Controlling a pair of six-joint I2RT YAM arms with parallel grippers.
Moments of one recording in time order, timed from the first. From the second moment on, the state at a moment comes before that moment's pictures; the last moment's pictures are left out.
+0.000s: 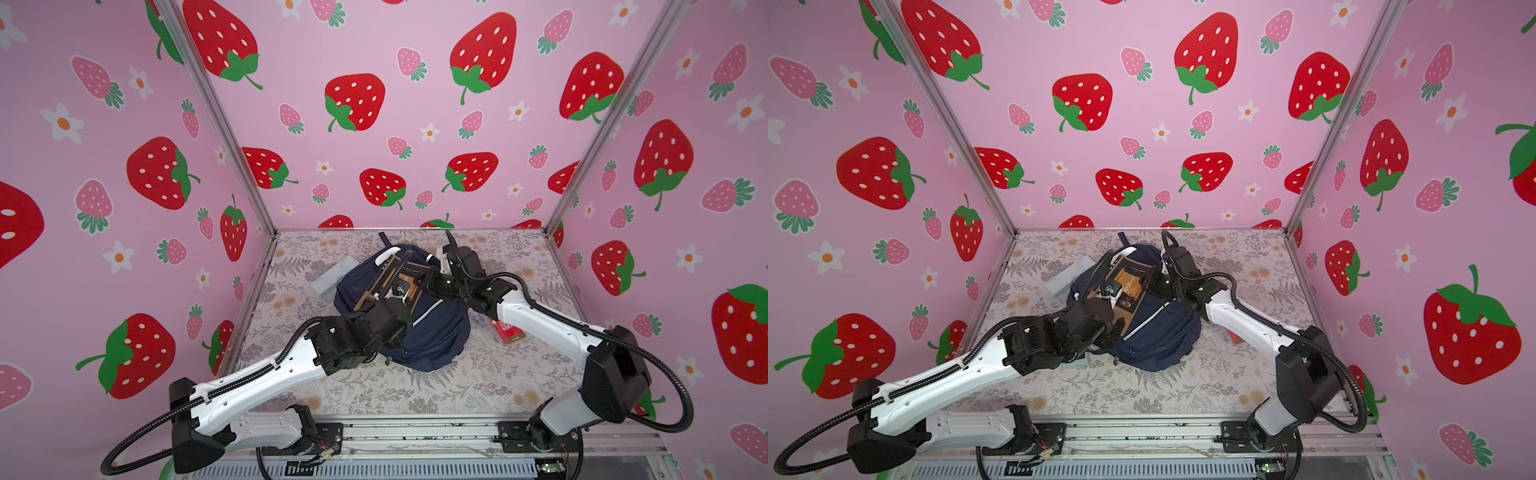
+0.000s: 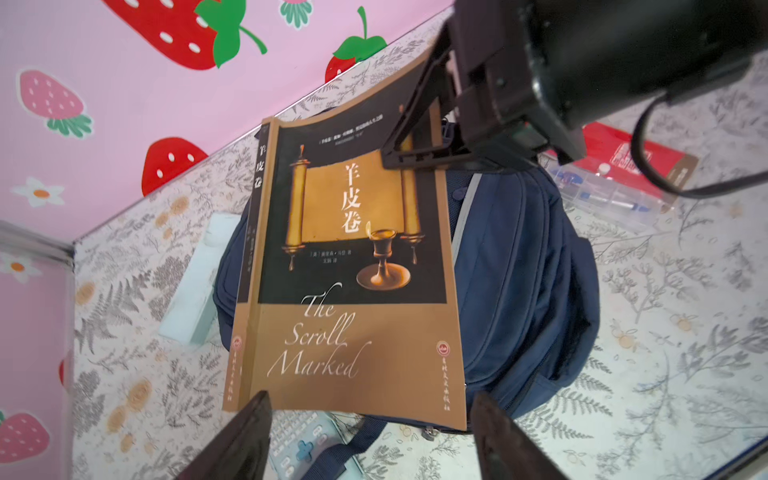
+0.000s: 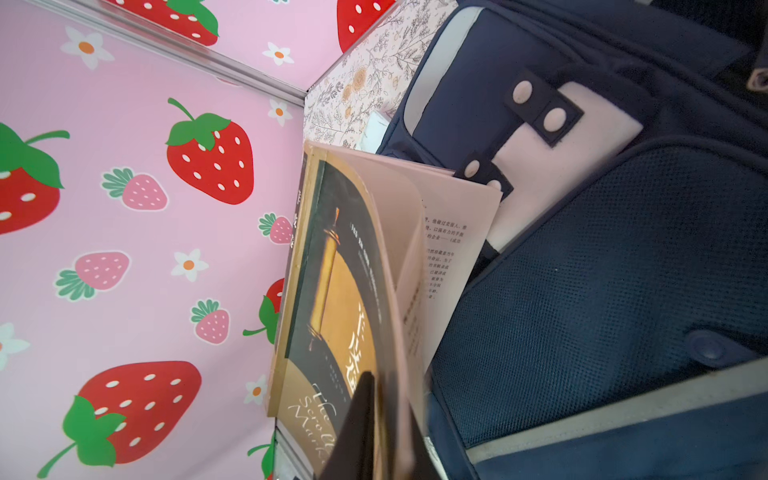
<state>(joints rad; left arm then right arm) -1.05 1.14 1.17 -0.84 -0.56 -0.27 0.75 1.54 1.17 -0.18 -0.25 0.96</state>
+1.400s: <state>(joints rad) -0.34 1.47 1.27 -0.79 0.17 -0.39 0.74 1.64 0.95 0.37 -0.51 0.83</state>
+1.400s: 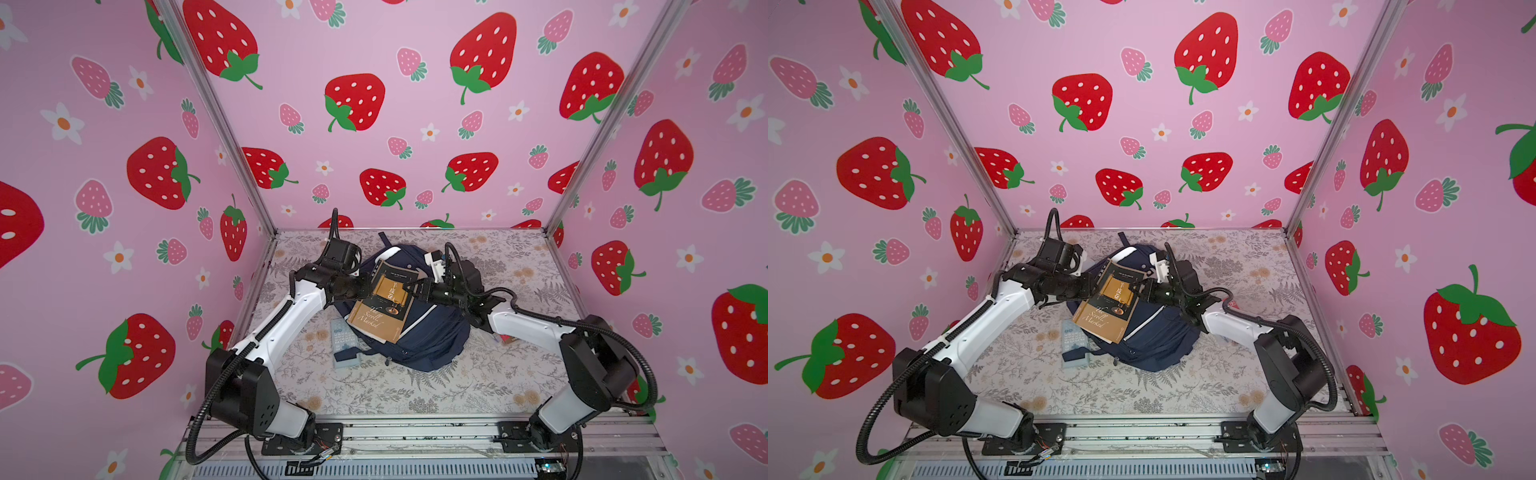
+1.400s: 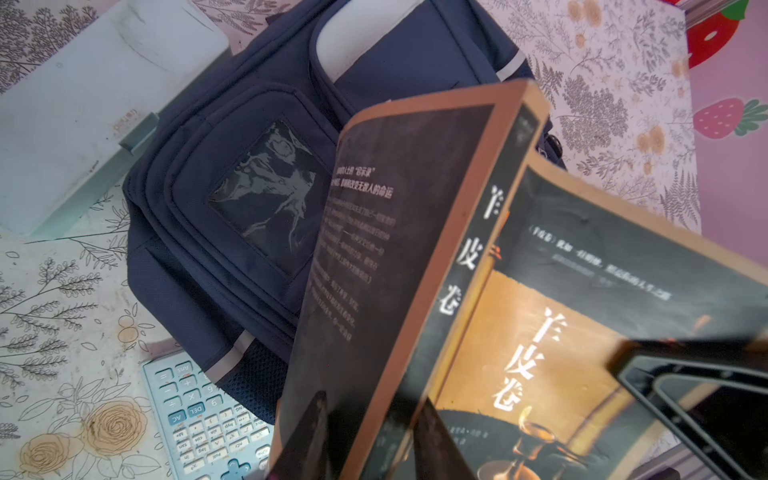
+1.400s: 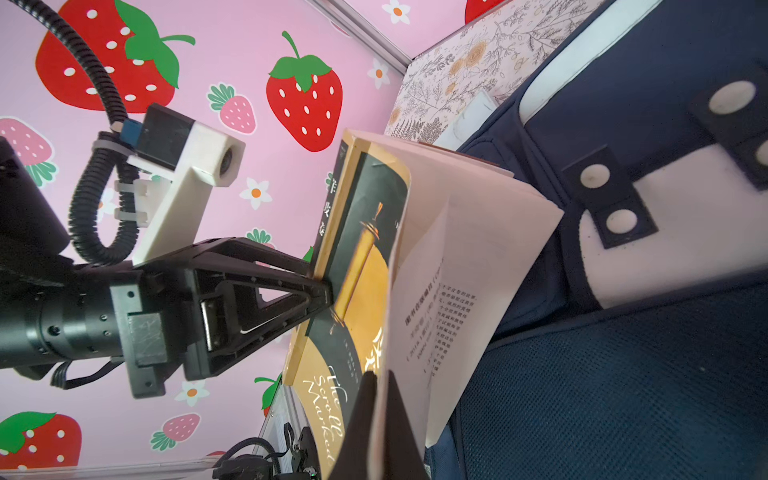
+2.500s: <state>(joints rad) -0.27 1.18 1.21 -0.77 0.27 -0.54 0.74 1.66 1.17 0.11 -0.46 0.75</state>
